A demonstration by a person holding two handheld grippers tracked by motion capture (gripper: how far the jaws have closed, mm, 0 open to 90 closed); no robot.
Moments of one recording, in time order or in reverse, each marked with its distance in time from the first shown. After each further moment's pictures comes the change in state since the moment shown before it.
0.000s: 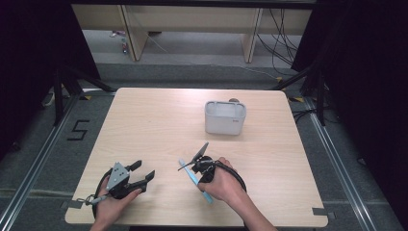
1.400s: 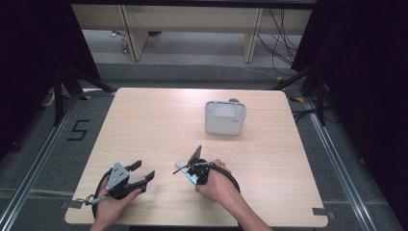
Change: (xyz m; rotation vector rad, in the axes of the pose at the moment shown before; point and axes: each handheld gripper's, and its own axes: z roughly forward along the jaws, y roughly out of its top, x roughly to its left) left arm 0.000 0.000 -0.001 0.012 0.003 0.002; right arm 0.006 0.008 0.015 0.105 -0.027 -0.021
